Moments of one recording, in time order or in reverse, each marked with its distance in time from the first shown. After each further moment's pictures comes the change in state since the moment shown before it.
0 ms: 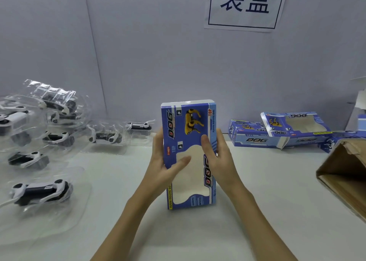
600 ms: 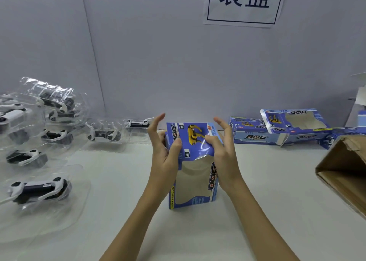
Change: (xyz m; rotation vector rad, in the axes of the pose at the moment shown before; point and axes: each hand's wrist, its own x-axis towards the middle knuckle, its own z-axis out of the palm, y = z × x) left_hand 0.003 0.021 0.025 -0.178 0.168 0.070; right_hand 0.001 -0.003 -0.003 0.378 0.073 0.065
